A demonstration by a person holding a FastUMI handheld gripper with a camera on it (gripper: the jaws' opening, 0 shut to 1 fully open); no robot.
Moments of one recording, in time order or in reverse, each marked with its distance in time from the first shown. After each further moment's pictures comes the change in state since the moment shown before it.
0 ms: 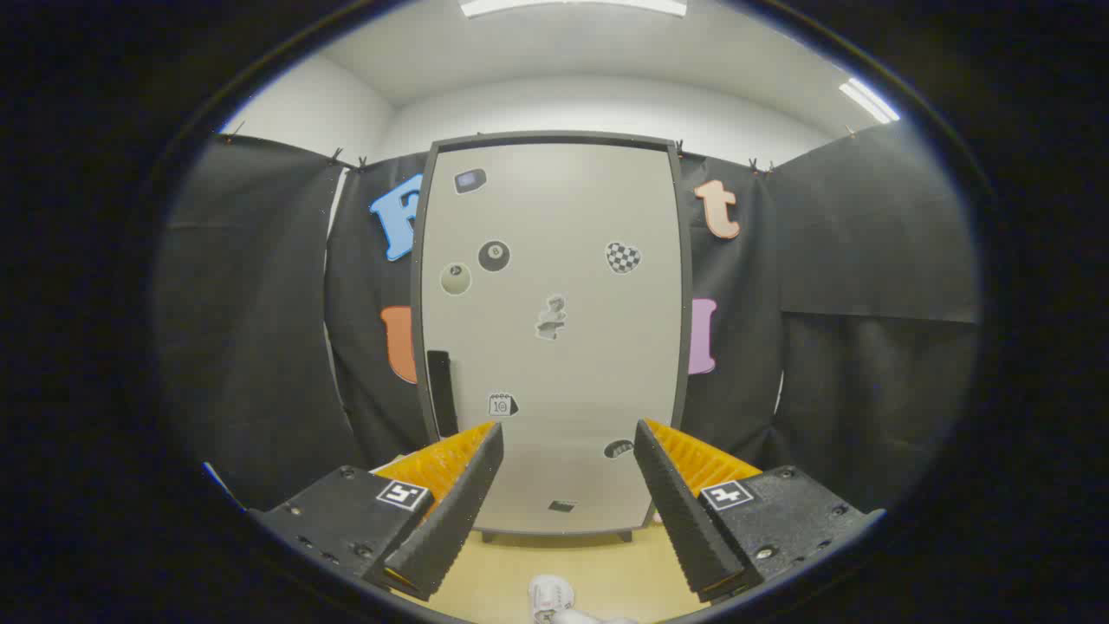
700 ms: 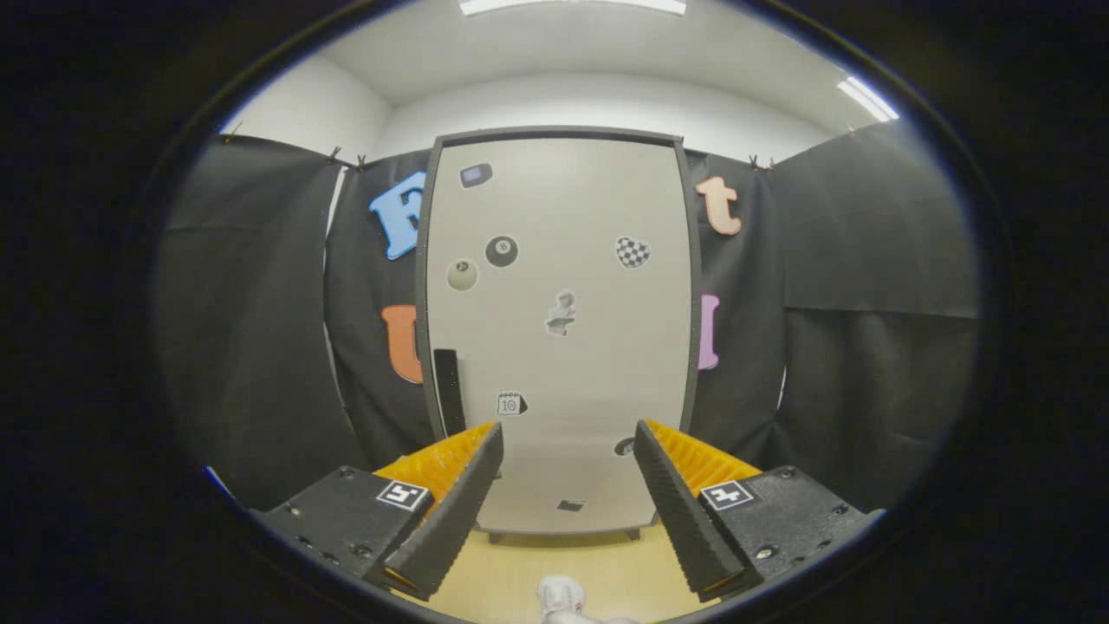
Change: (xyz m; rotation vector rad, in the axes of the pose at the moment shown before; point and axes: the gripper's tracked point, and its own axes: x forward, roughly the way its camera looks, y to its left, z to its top) arm 0.011 0.019 -0.005 0.011 0.012 0.005
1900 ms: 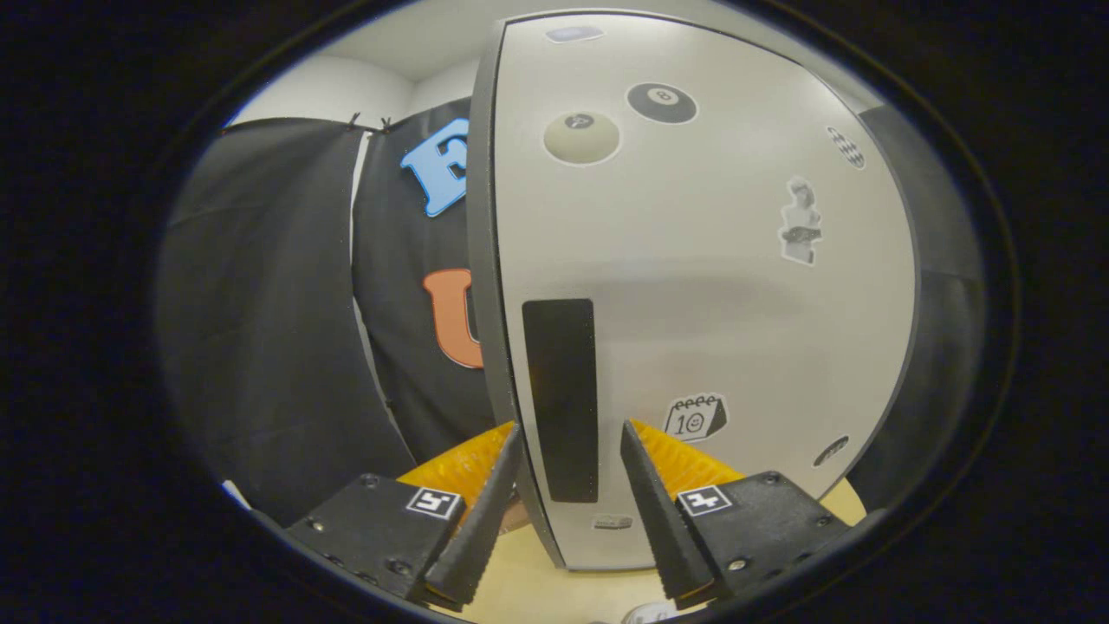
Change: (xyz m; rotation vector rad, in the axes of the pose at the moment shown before) arm 0.198 0.149 -0.042 0.046 0.112 0.179
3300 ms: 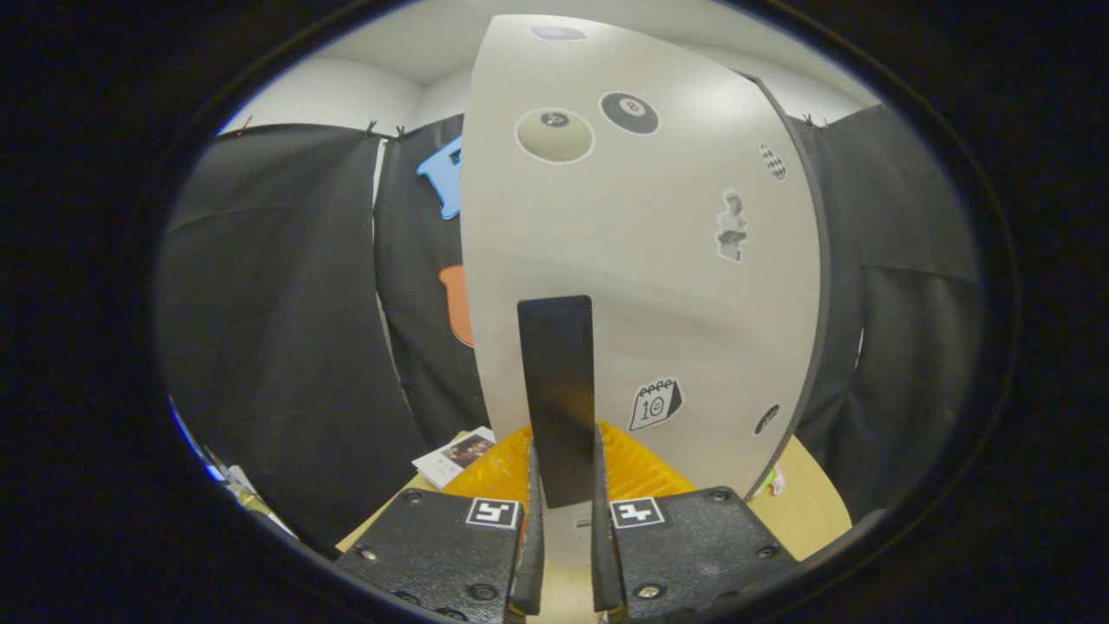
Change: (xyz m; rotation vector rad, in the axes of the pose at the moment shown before) arm -0.139 -0.036 -0.023 -0.024 0.018 0.028
